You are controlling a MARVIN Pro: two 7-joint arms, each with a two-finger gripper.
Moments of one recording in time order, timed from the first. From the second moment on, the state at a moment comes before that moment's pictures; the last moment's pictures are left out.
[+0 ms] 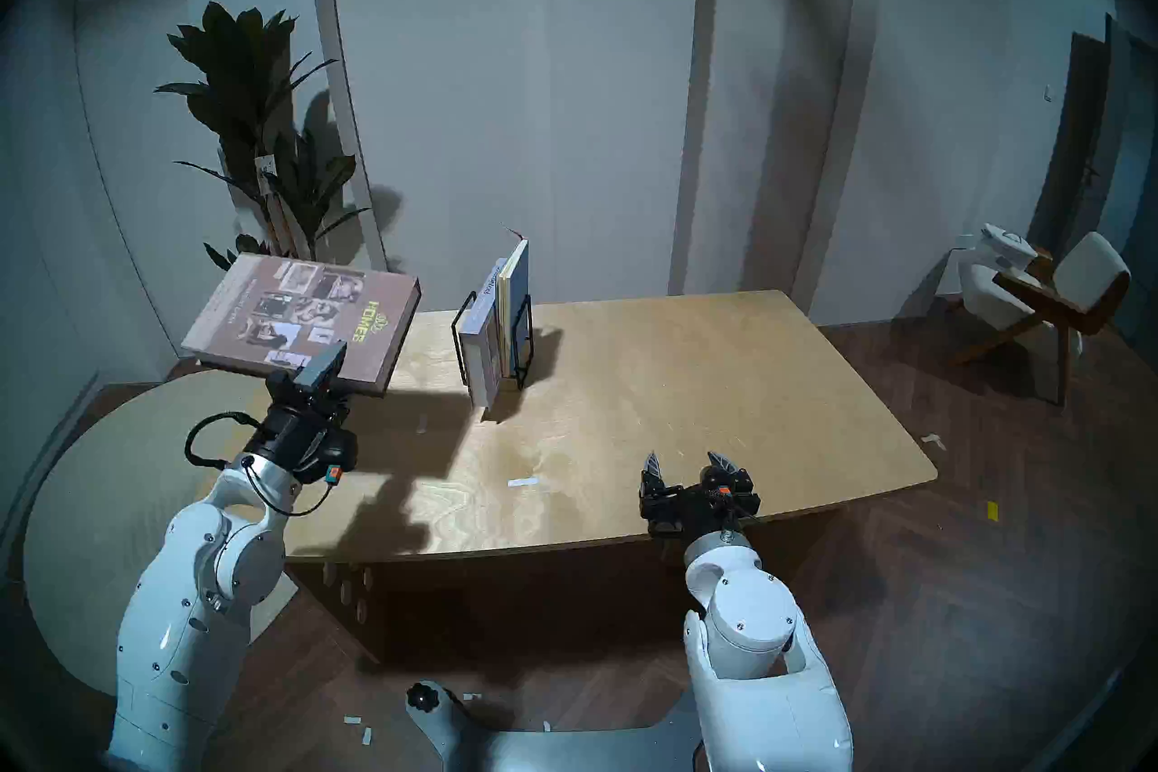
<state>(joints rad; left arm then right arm) 1.84 -1.19 -1.66 -1.82 1.24 -0.17 0.12 -1.90 -1.59 1.55 -1.76 0.01 0.04 0.00</state>
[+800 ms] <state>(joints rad) 1.77 -1.16 -1.62 -1.64 1.13 -0.28 -0.11 -1.90 -1.59 1.55 -1.76 0.01 0.04 0.00</state>
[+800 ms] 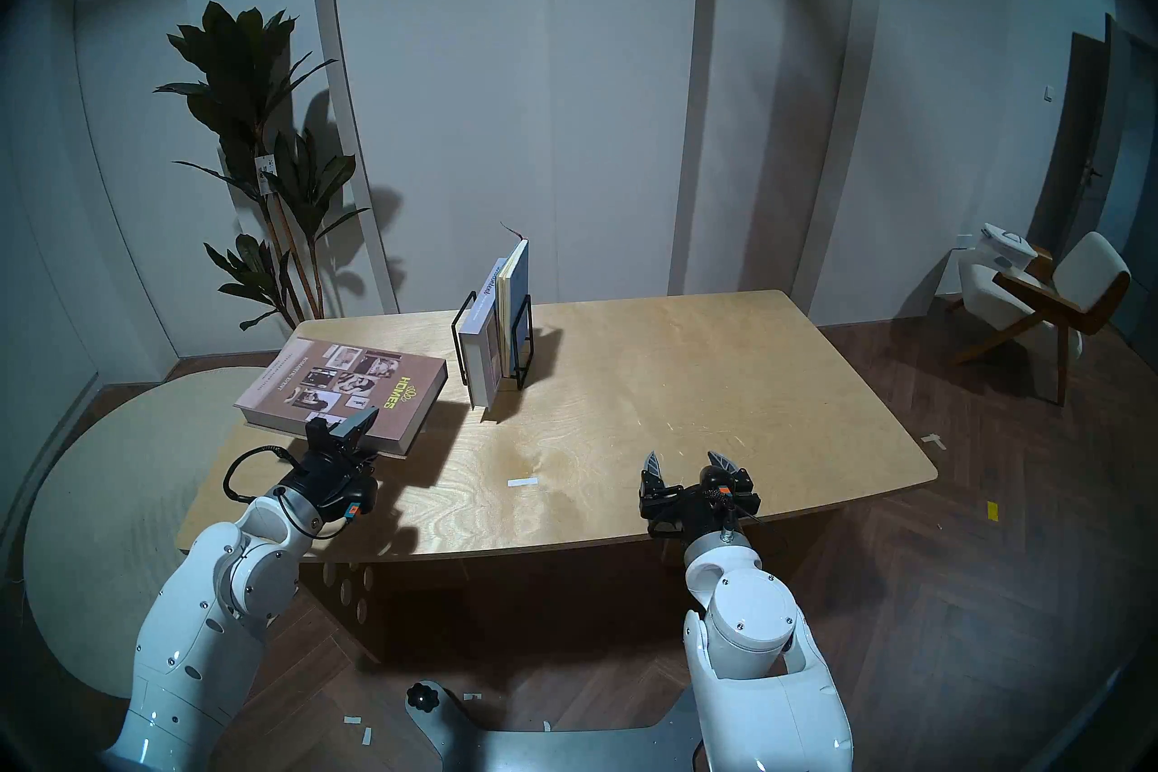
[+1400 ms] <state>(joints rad) 1.70 -1.12 -1.58 -1.60 1.10 -0.33 -0.29 -1.90 -1.59 1.55 -1.76 0.01 0.04 0.00</state>
